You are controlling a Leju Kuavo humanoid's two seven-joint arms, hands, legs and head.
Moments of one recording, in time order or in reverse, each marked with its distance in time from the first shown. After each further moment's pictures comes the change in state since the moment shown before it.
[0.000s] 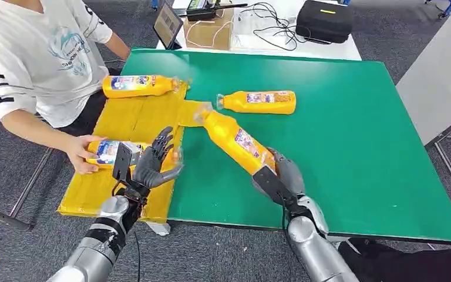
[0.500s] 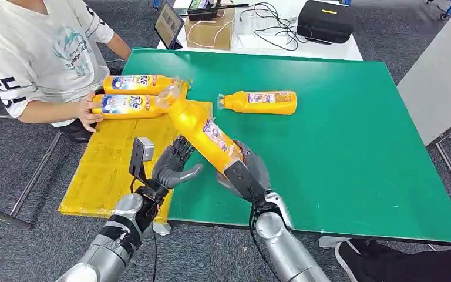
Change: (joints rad) left arm -0.021 -0.051 -0.091 0.008 0.145 -0.076 0.066; right arm -0.051 0.163 0.052 0.079 -0.100 -0.023 -0.074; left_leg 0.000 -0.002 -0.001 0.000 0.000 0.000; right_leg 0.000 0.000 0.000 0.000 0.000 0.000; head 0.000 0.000
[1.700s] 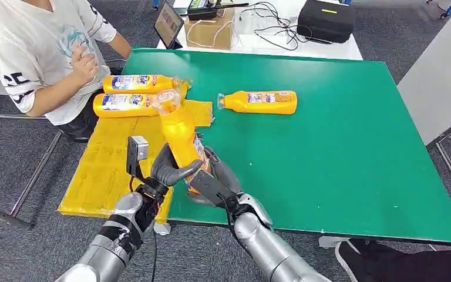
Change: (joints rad) left arm 0.003 0.013 -0.039 -0.044 0.052 0.069 -0.033; right arm -0.105 0.058 0.144 0.237 -0.024 0.051 -0.007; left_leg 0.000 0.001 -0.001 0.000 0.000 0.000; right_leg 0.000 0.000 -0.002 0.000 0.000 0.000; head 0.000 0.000
